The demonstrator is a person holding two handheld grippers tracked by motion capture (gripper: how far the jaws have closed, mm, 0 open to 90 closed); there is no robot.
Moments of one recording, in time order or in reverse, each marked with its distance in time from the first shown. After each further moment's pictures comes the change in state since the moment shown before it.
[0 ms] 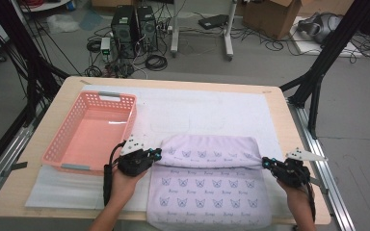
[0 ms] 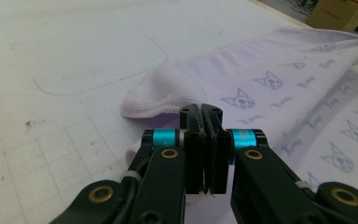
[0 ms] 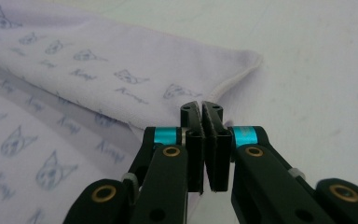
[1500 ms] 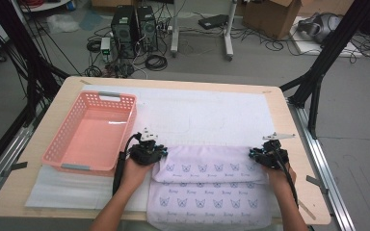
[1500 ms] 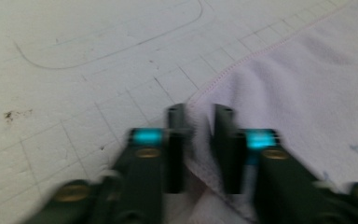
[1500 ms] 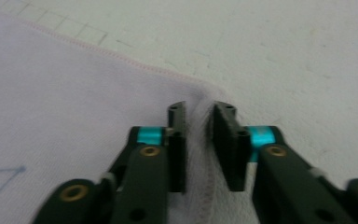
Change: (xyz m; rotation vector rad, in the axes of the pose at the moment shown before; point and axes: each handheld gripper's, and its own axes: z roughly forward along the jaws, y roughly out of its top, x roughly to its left) left arm 0.020 0.008 0.058 0.220 0.069 0.003; right arm -0.007 0.032 0.071 0.223 -0.114 0.008
